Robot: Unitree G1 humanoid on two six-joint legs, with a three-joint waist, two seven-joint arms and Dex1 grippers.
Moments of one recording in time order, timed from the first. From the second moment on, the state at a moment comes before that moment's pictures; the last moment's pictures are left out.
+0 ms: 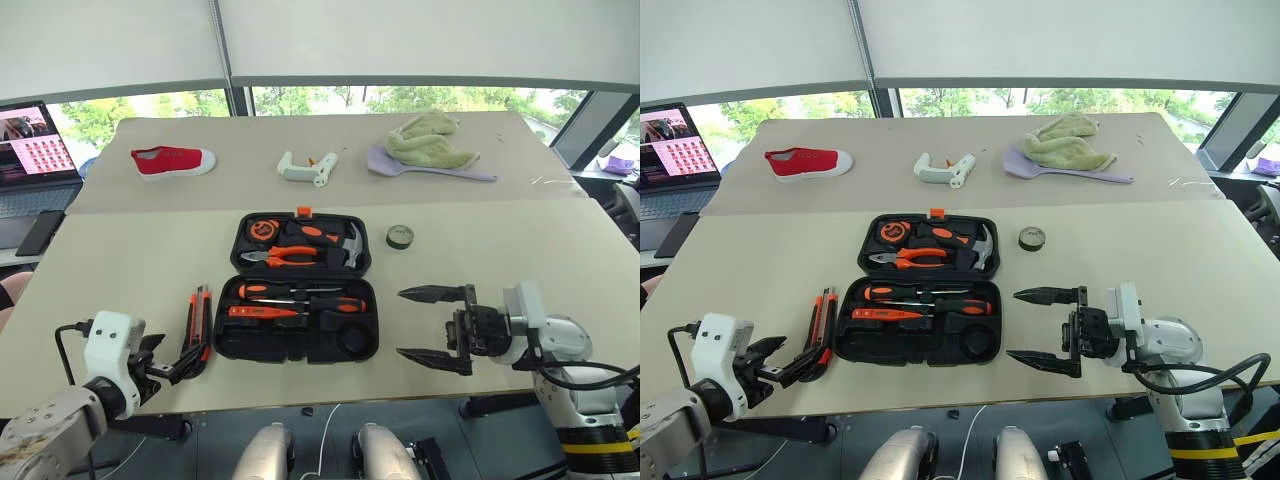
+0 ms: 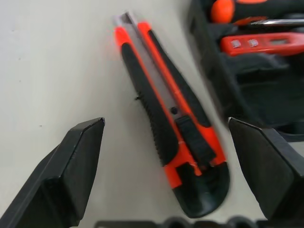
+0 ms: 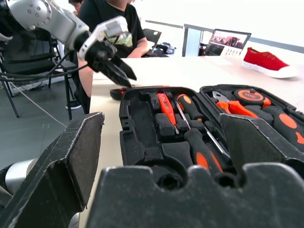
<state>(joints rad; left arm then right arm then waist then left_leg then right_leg) 0.36 0.60 0.50 -0.73 -0.69 0.99 -0.33 -0.09 -0.61 -0.09 -0.16 0.64 0.01 1.37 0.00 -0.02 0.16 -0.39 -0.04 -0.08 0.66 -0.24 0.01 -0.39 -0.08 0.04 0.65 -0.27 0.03</state>
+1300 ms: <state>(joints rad) 0.11 0.95 0.38 -0.37 -0.58 0.57 -1.00 -0.06 -0.66 -0.13 -0.25 0.65 0.06 1.30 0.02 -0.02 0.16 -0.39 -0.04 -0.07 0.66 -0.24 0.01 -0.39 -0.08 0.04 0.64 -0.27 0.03</state>
